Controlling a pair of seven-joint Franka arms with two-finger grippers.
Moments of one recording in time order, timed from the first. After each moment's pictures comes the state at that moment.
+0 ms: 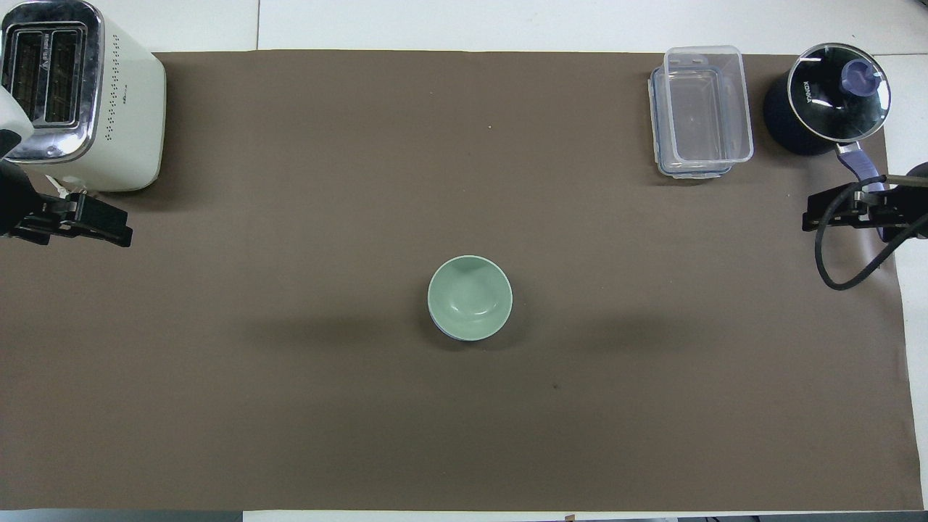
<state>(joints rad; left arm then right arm) 0.04 0.02 -0.13 -1.57 -0.01 1.49 0.02 -0.03 -0.03 -0.03 -1.72 -0.01 1.65 0.11</state>
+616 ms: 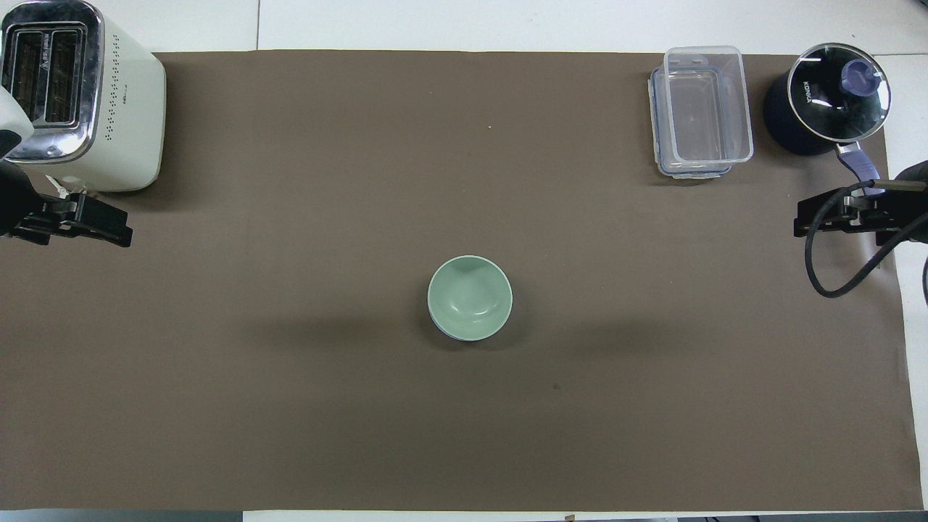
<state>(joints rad) 0.04 0.02 -0.13 -1.57 -0.01 1.49 0.02 -0.03 -0.03 0.00 -1.69 -0.02 1.61 0.11</state>
